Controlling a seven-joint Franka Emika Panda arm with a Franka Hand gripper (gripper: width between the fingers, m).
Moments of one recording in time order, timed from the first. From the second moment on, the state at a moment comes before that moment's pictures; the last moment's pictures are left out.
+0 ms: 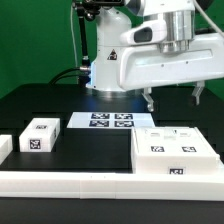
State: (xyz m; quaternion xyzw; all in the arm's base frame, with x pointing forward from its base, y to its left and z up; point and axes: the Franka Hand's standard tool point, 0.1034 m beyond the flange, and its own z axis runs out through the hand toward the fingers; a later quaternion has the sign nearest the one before) arm 0.504 0.116 0.090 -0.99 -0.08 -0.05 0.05
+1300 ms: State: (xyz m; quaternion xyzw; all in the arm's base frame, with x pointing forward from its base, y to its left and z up) arm 0.501 0.107 0.058 -0.97 0.00 -0.21 0.08
